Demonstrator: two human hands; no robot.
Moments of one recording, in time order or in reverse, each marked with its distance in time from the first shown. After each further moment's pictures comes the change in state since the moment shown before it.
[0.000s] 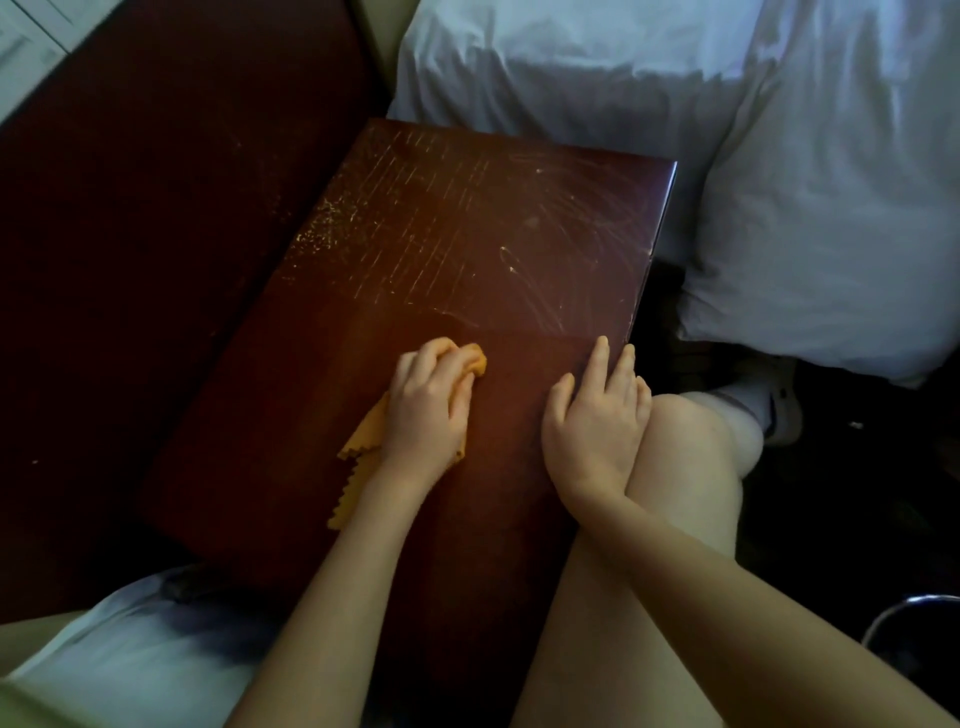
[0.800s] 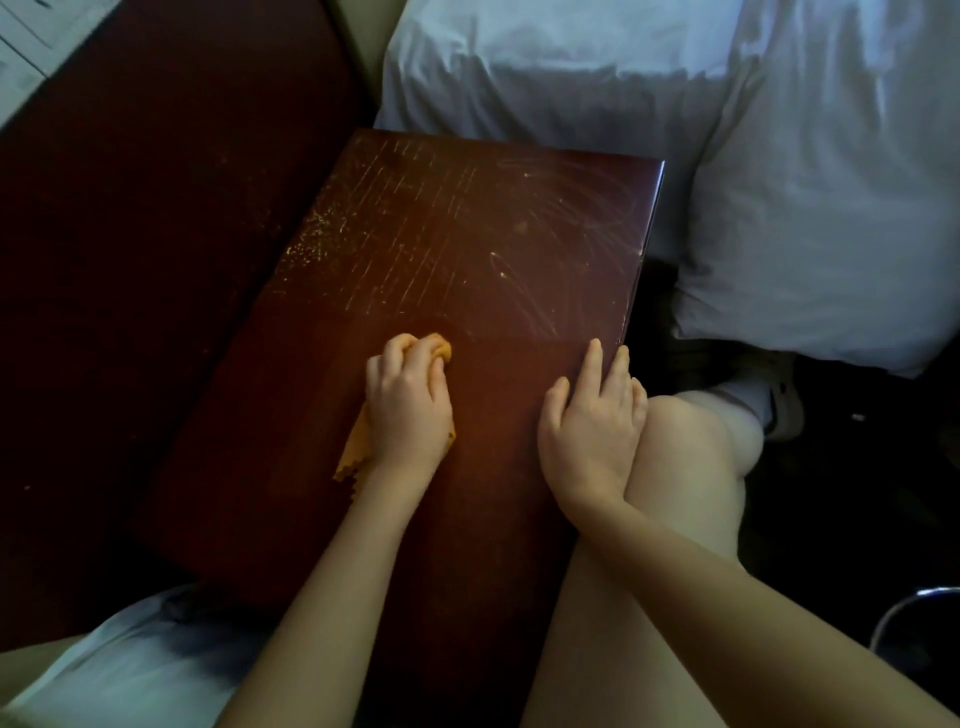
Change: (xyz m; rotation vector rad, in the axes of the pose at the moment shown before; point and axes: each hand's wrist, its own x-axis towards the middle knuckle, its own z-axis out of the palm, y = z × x) left_hand 0.013 0.000 0.004 0.033 0.098 -0.219; right_hand -0.001 -0.002 -0.001 0.038 0.013 0.009
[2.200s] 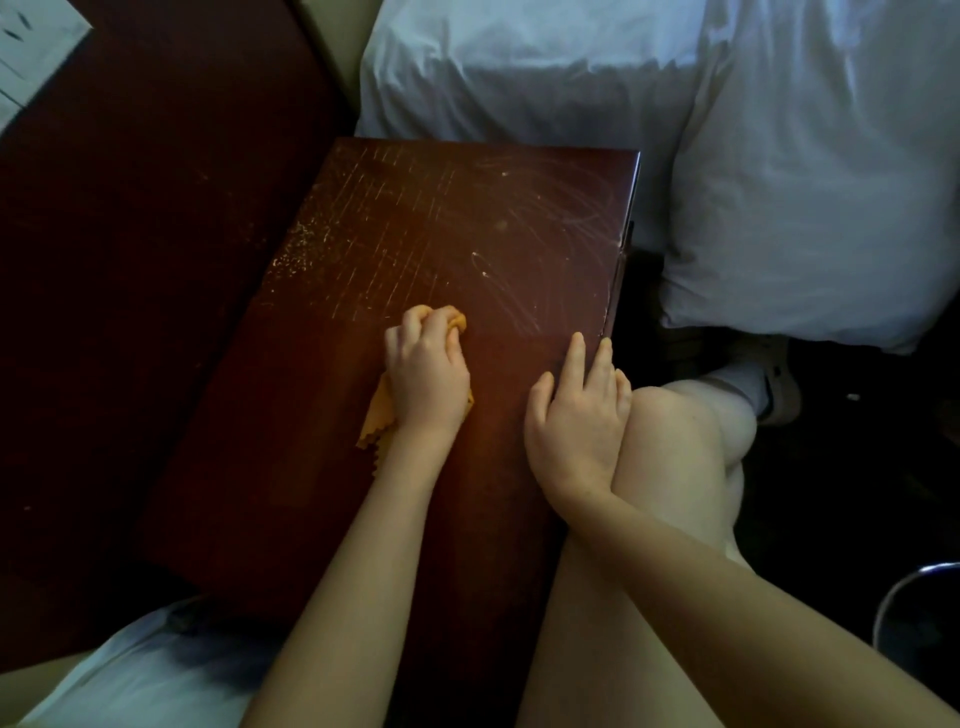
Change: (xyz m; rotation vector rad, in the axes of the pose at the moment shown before) left_hand 0.023 0.031 0.017 -0.003 -0.008 0.012; right_hand 0.000 0.001 -0.003 0.003 -0.014 -0.007
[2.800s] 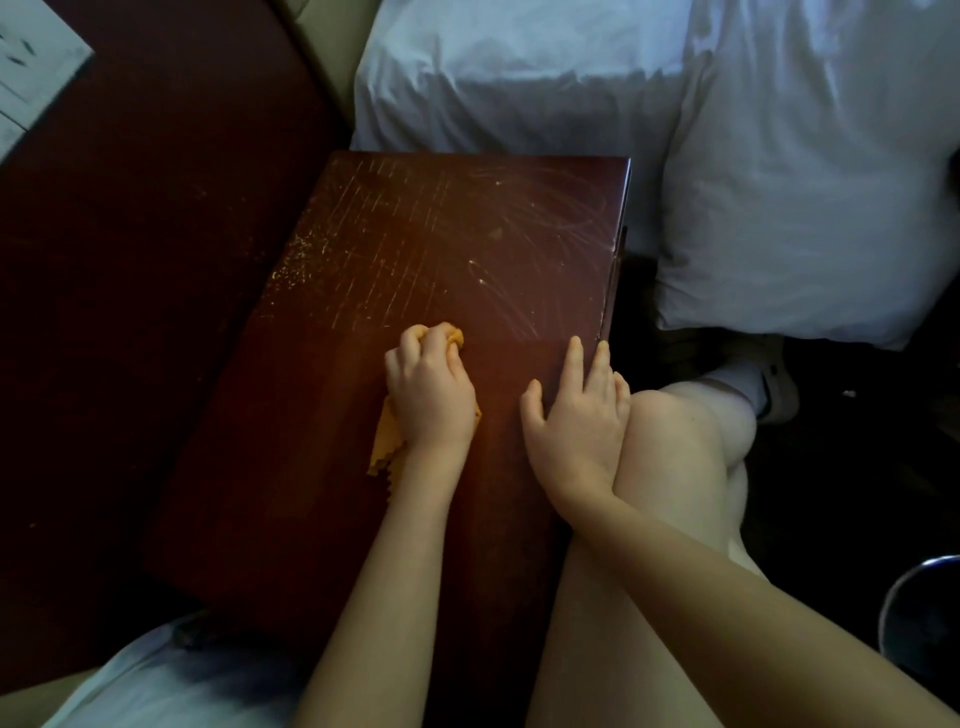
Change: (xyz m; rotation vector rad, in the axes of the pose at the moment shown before) left_hand -0.013 0.007 0.000 0.010 0.032 -0.082; right_hand 0.000 0.002 -0.001 -0.017 -0.026 0.005
